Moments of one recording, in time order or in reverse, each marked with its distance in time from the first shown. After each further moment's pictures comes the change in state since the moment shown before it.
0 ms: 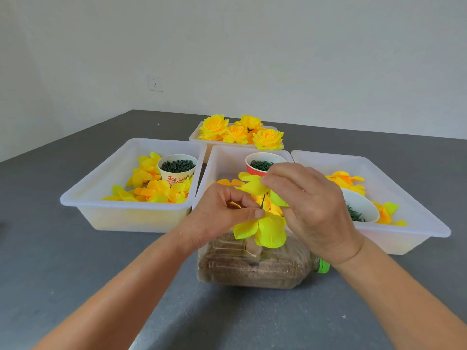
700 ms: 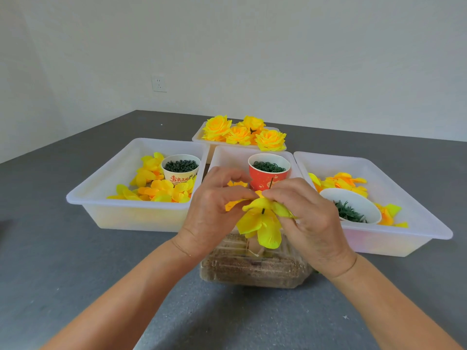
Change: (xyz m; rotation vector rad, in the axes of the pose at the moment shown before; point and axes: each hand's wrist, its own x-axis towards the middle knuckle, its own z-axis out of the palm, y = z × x) left_hand -0.008 -0.001 -0.004 0.608 0.326 0.546; right_hand -0.026 -0.007 0.015 0.295 -0.006 0.231
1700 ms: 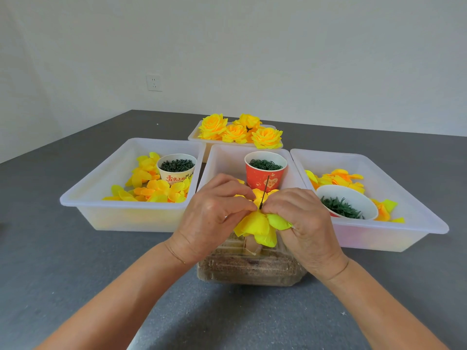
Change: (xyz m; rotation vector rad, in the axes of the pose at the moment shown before) left_hand -0.003 -0.003 -0.004 0.106 -0.141 0.228; right_hand -0.014 0.007 0.005 -0.055 -0.047 -0.003
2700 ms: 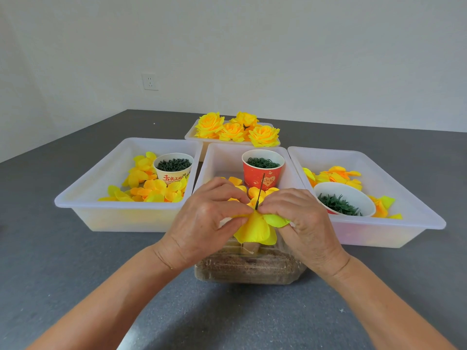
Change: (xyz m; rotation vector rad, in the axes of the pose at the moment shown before) left_hand -0.006 0.003 -0.007 0.020 -0.099 -0.027; right_hand -0.004 0.006 0.000 0.076 -0.042 0.033
